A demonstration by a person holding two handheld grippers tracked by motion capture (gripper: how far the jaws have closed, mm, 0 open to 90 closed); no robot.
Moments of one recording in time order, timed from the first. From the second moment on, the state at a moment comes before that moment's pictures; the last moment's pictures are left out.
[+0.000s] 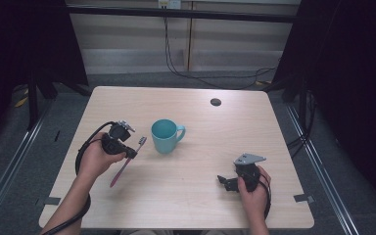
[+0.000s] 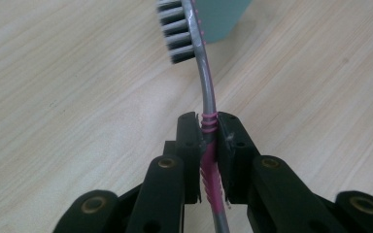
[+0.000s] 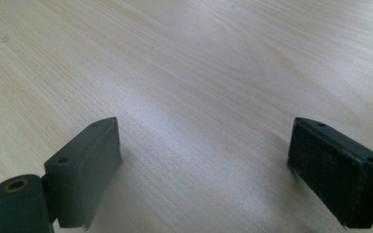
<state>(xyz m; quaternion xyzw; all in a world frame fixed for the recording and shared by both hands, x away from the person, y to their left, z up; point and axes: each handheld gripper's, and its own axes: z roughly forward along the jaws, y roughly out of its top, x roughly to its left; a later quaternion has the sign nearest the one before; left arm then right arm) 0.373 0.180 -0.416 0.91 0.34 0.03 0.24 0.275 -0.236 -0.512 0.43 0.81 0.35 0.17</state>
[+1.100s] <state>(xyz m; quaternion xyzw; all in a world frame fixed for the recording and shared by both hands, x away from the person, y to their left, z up) 0.377 0.193 -0.369 0.85 0.37 0.10 0.36 0.275 -0.236 -0.512 0.43 0.81 0.35 0.17</state>
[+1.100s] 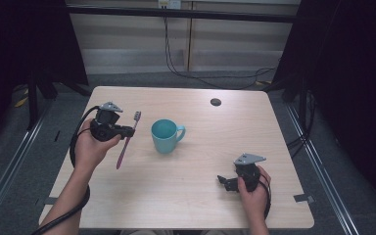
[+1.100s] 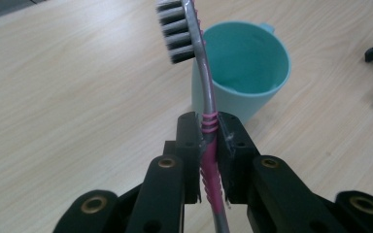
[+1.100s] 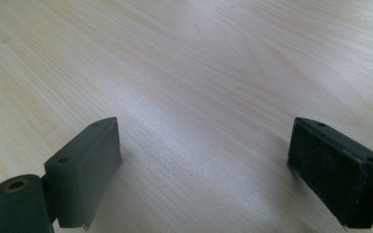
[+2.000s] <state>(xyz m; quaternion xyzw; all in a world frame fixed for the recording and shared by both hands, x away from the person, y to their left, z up) 0.381 0.176 -0.339 0.81 0.36 0.14 0.44 0.275 -0.236 -0.512 0.43 0.81 0.35 0.17</state>
